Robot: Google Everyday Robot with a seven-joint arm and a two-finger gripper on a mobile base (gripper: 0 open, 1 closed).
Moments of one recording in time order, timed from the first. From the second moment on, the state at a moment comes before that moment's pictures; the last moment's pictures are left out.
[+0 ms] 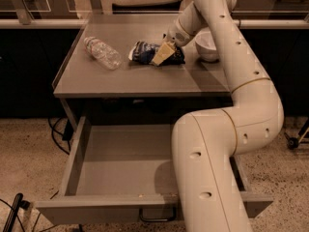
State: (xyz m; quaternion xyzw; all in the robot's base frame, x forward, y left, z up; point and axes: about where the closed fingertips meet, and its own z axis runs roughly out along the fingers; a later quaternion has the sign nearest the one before) arm 0.821 -0.042 0.828 -0.57 0.75 0.14 0.30
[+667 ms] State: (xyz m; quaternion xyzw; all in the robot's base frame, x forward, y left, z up) arm 0.802 -0.089 0.863 -0.55 0.75 0.15 0.32
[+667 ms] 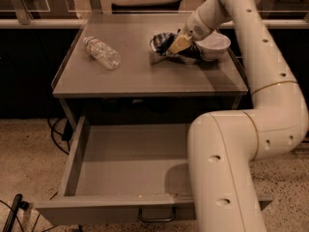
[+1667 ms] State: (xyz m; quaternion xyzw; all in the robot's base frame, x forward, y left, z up) arm 0.746 -0.204 0.908 -0.49 0.76 0.18 0.37
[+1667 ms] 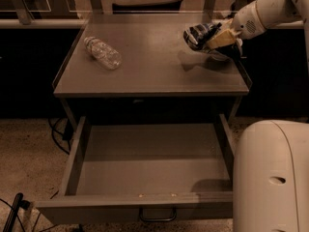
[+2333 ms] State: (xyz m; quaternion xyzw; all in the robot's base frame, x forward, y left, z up) arm 0.694 -0.210 0.931 -0.53 0.73 0.18 0.39
